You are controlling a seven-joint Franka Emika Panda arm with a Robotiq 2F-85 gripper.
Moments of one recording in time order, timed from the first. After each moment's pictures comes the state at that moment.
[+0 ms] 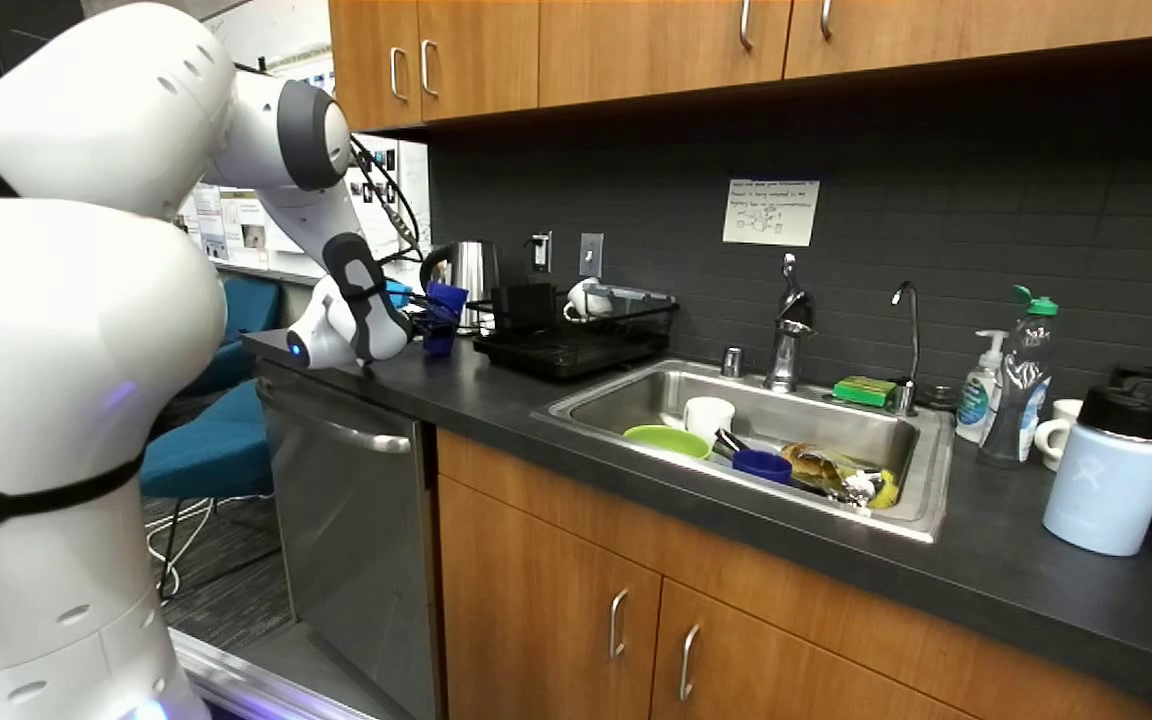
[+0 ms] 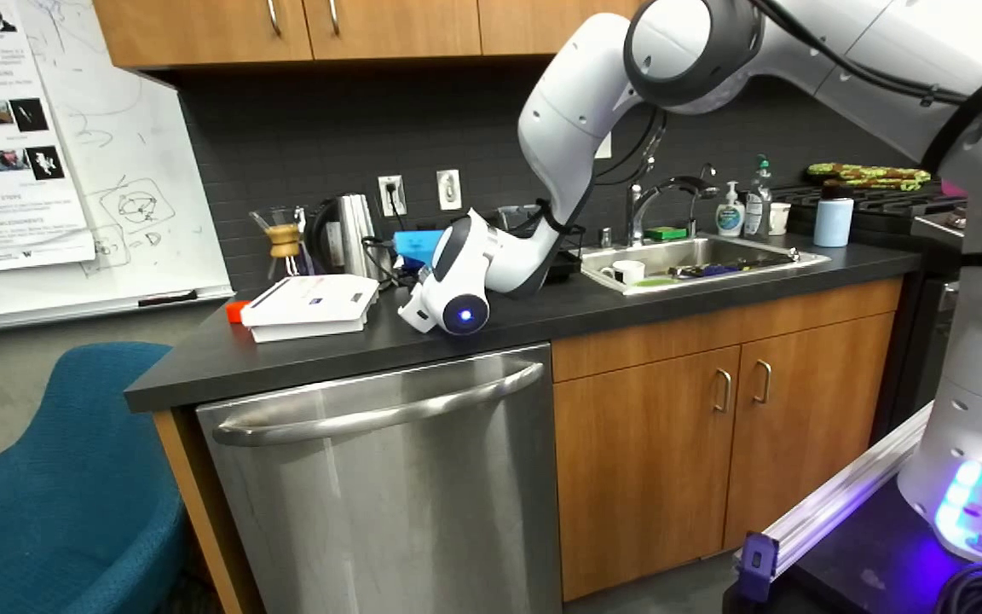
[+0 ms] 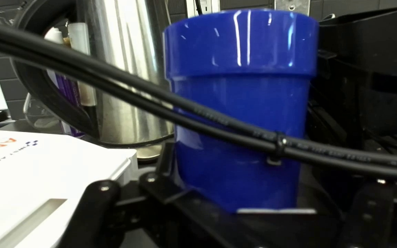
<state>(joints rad) 0.39 0.89 0.06 -1.47 -2.38 2.12 -0.42</state>
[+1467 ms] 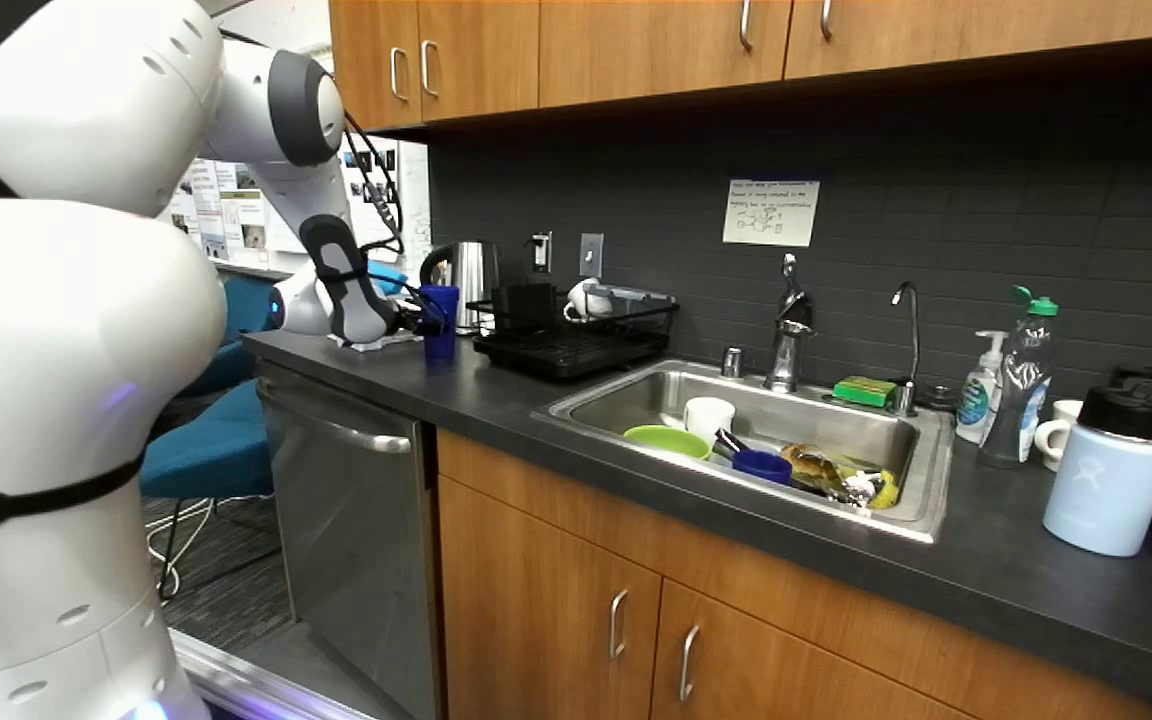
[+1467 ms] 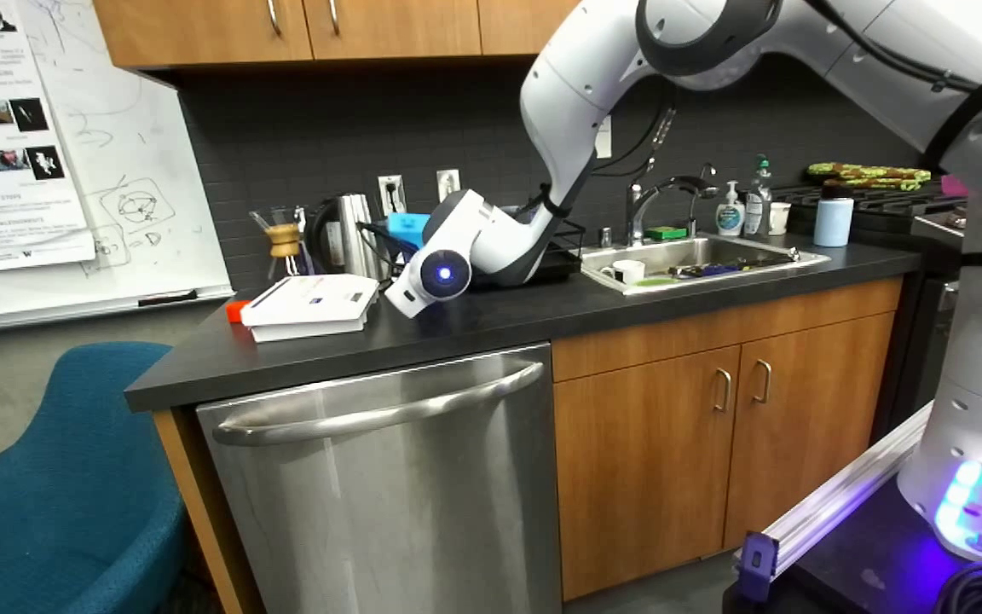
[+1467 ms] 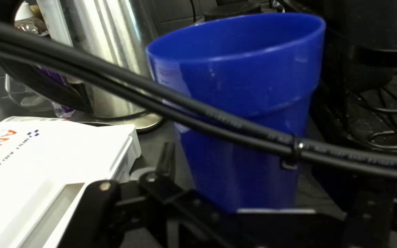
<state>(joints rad) 0.39 0.81 0.08 -1.50 -2.12 2.28 -0.54</state>
